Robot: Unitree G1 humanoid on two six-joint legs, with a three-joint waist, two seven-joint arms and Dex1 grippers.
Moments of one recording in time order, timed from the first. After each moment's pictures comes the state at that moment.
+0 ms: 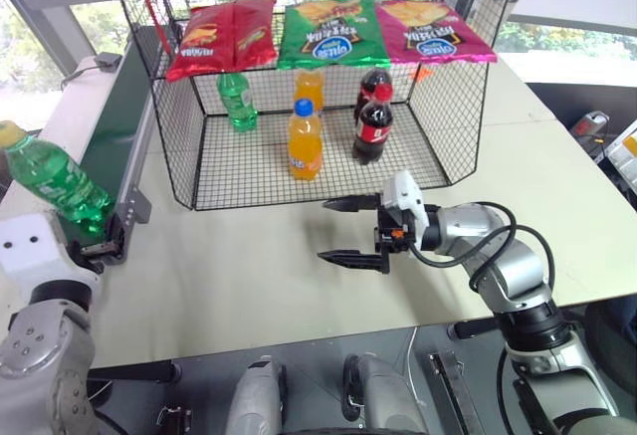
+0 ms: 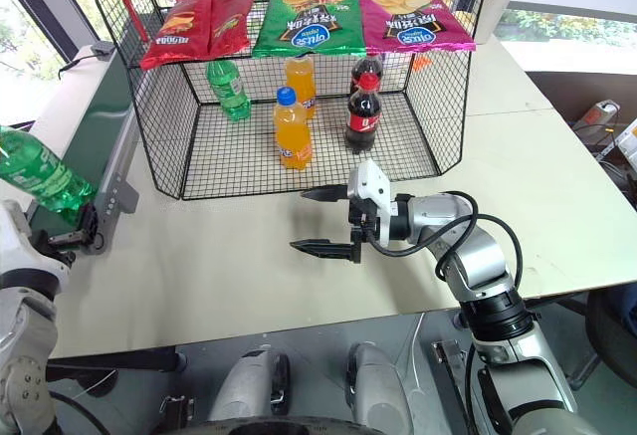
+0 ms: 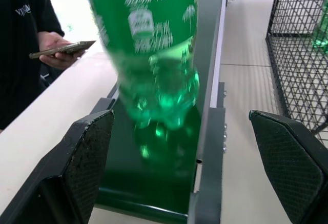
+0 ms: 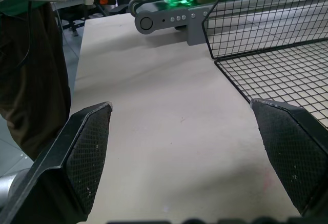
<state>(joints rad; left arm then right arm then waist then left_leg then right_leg) 0.10 0.25 0.65 -0.84 -0.32 0.89 -0.01 -0.45 -0.49 0.17 -0.18 0.45 0.41 1.11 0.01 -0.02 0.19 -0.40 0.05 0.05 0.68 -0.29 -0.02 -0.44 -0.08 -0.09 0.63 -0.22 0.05</state>
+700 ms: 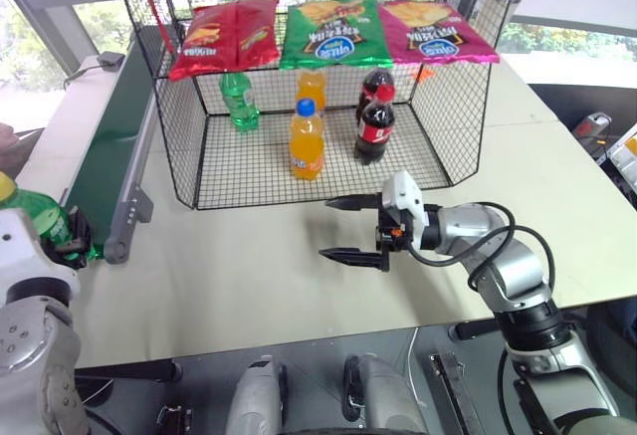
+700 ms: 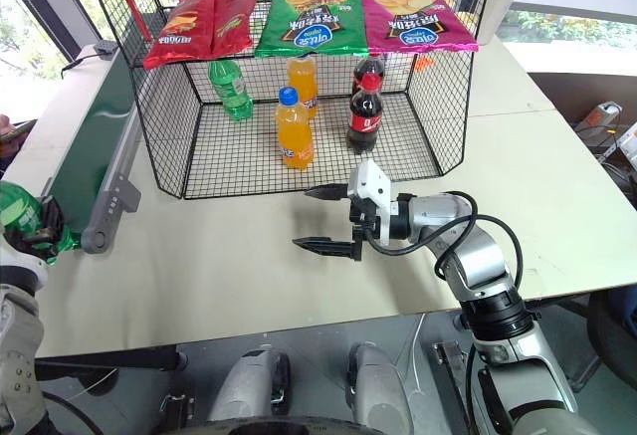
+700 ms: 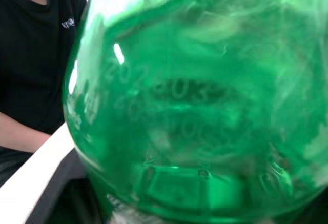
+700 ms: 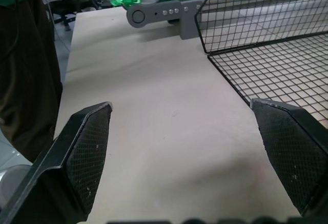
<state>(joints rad) 0.10 0.27 0.69 -0.80 -0.29 0.82 0.02 -0.45 -0.49 0.17 -0.15 0.41 0.39 1.11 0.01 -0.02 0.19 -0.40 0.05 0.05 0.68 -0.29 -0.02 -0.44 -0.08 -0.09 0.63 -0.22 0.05</state>
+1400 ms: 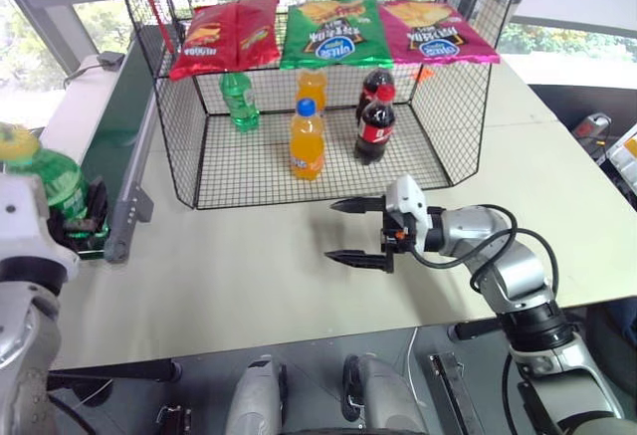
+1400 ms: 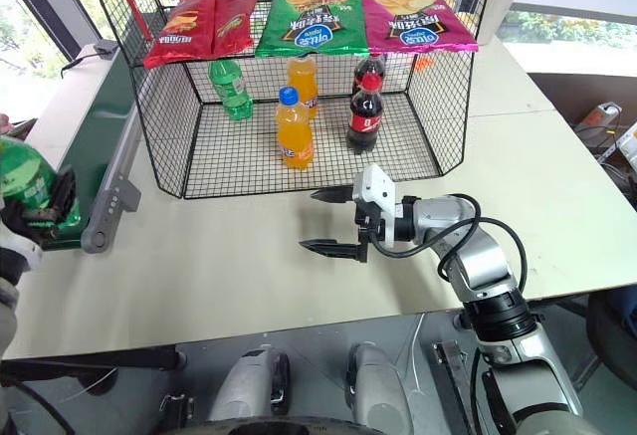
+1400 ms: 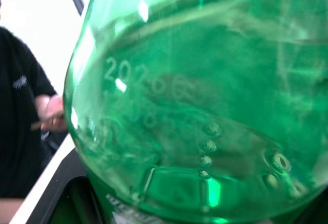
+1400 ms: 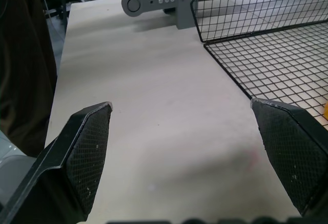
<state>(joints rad) -0.01 0.51 0.71 -0.98 -0.44 1.01 -0.06 -0.43 -0.51 0.17 -0.11 0.40 0.36 1.13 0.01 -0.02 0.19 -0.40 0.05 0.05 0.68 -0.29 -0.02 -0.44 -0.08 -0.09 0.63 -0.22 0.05</state>
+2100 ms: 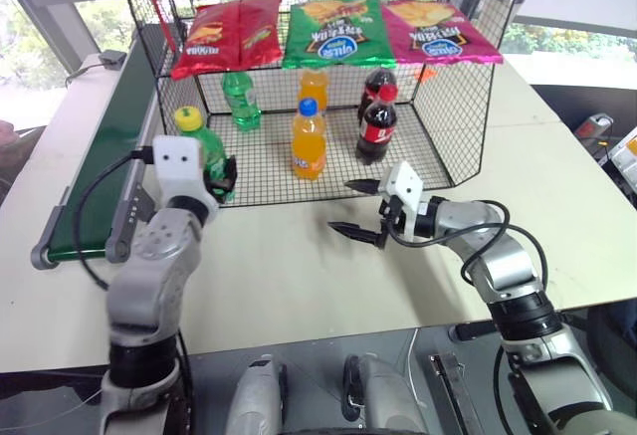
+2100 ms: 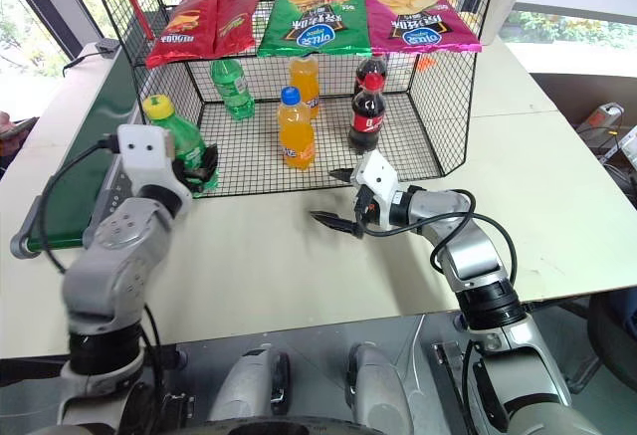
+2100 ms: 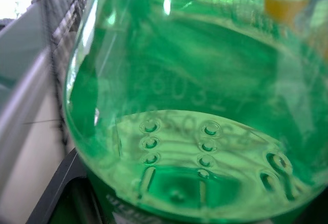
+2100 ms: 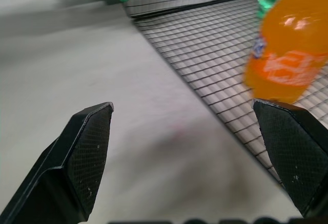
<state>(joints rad) -0.36 0.22 0.12 -0.39 -0.22 0.72 0.06 -0.48 -0.47 0.17 -0.01 0.25 0.32 0.92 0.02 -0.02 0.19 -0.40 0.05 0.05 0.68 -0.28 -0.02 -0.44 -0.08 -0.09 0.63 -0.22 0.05</state>
